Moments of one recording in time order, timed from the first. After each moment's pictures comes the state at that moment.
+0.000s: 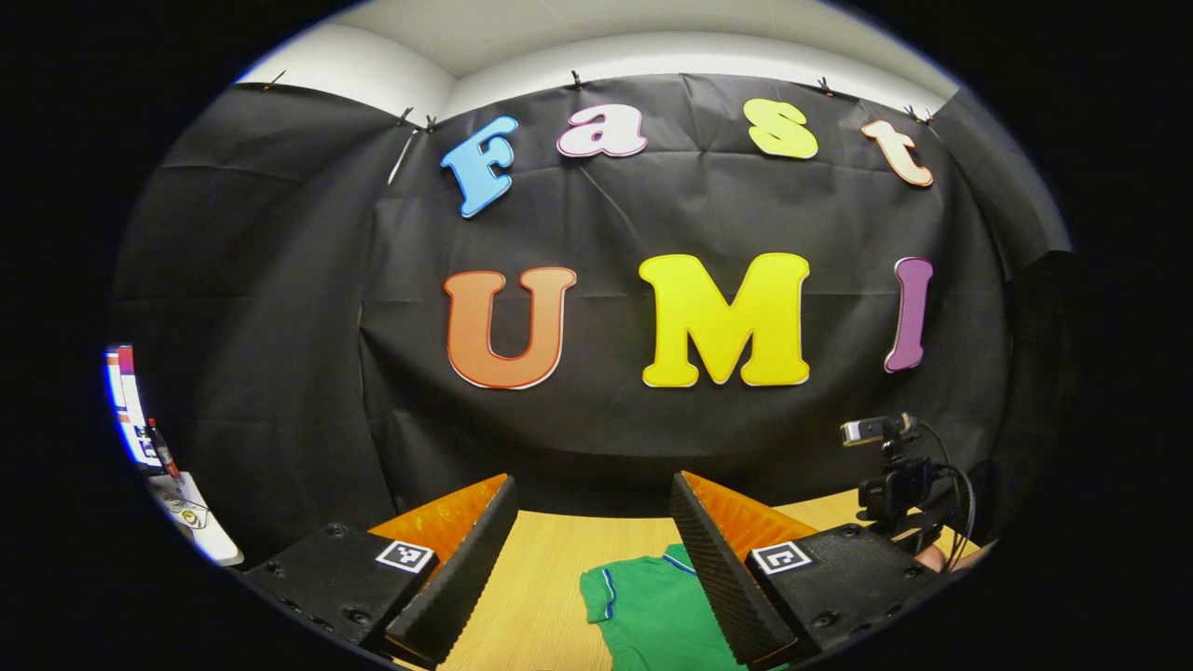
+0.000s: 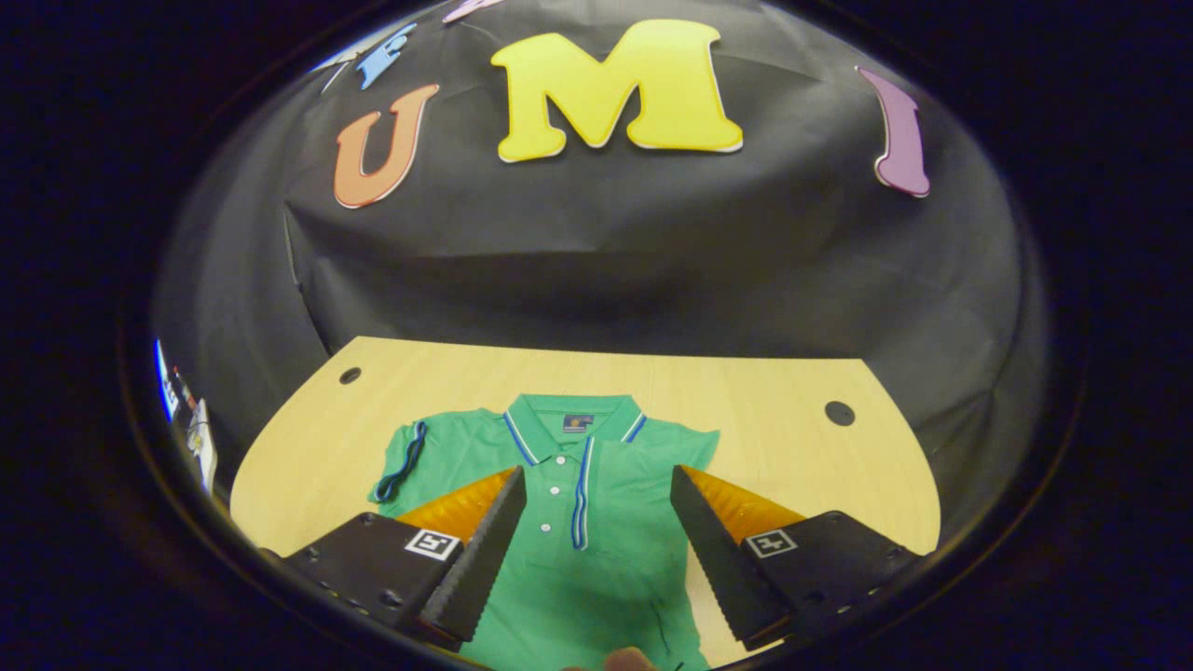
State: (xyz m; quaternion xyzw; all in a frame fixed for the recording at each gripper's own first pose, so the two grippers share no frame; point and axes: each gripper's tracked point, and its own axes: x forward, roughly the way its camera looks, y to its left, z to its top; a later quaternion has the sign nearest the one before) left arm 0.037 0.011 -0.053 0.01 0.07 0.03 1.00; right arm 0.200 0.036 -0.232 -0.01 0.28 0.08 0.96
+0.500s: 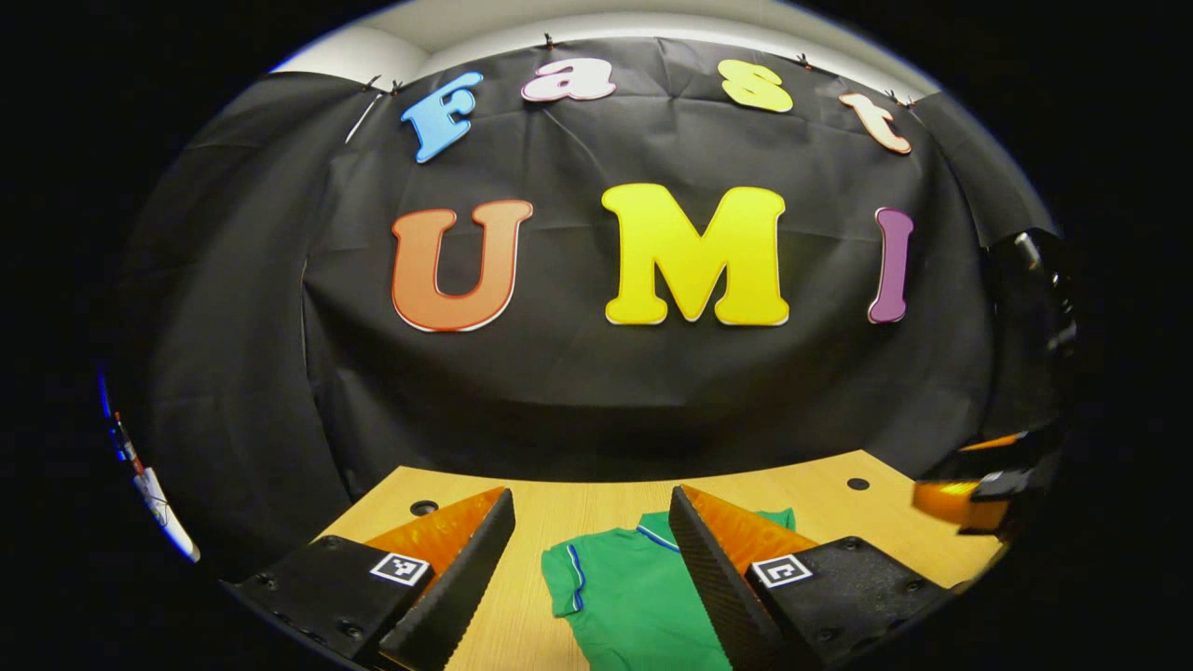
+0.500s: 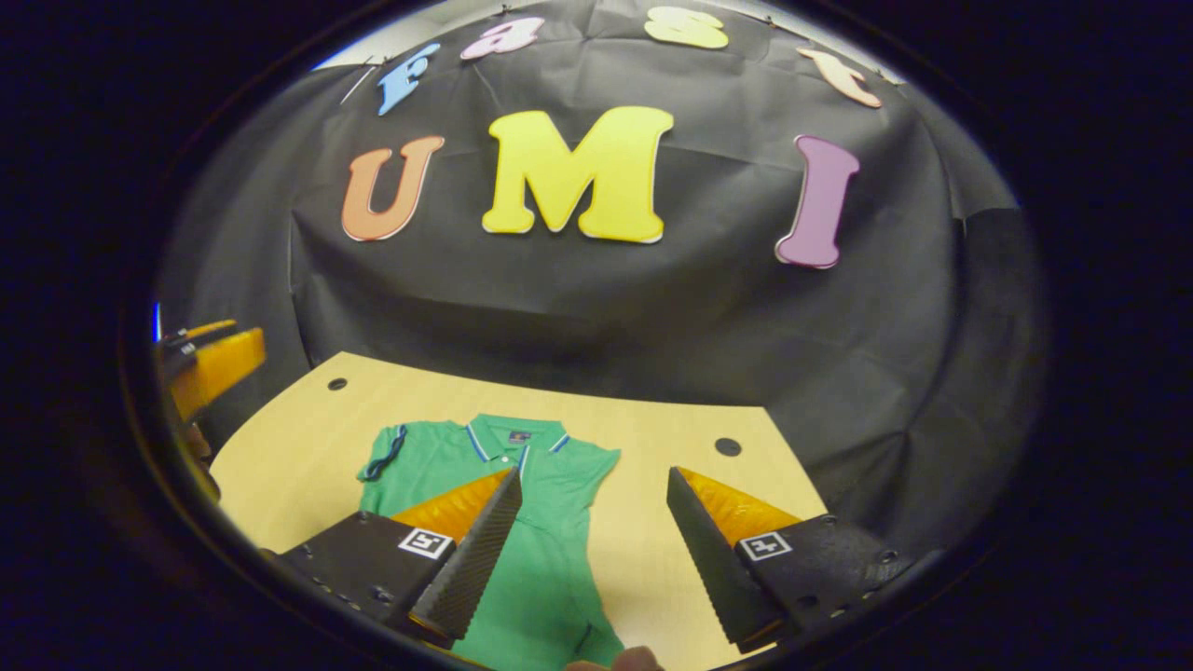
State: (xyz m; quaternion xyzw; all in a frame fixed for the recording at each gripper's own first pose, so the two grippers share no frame) left arm 0.086 -0.003 -0.169 0.01 0.16 0.00 0.99; right arm 0.098 -0.049 -0.138 -0.05 0.20 0.02 0.98
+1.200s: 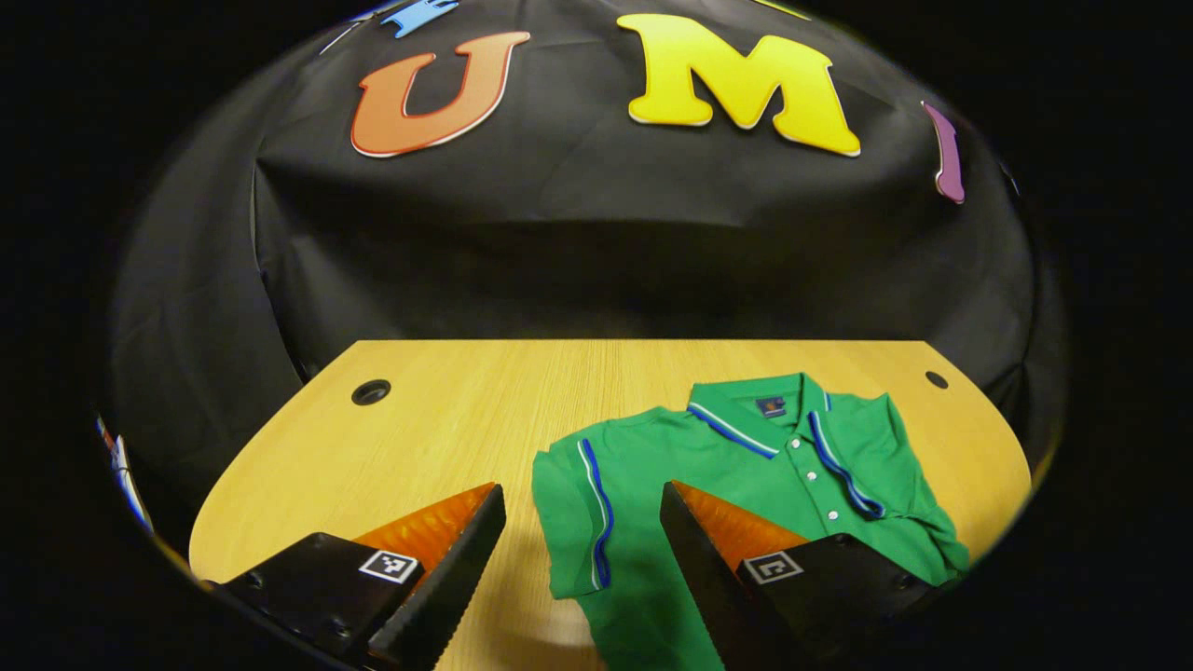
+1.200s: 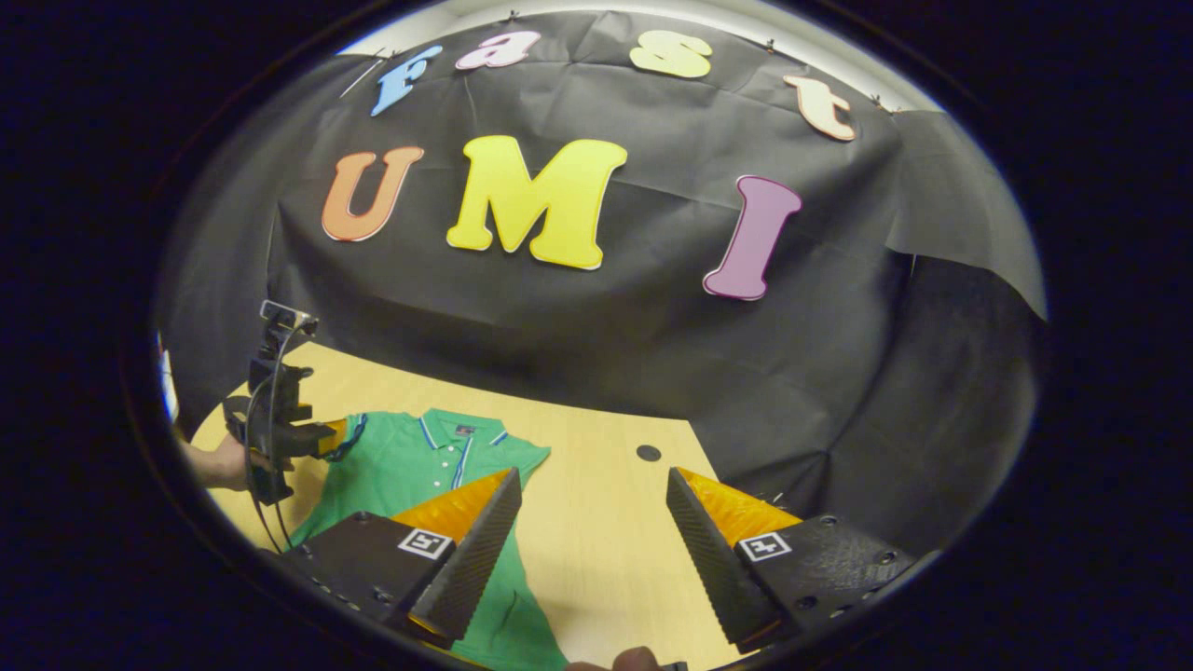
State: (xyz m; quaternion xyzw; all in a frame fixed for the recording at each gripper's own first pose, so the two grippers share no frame) left arm 0.155 0.031 -0.377 0.01 0.34 0.02 0.94; right arm 0.051 -0.097 -0.102 -0.10 0.19 -0.03 0.98
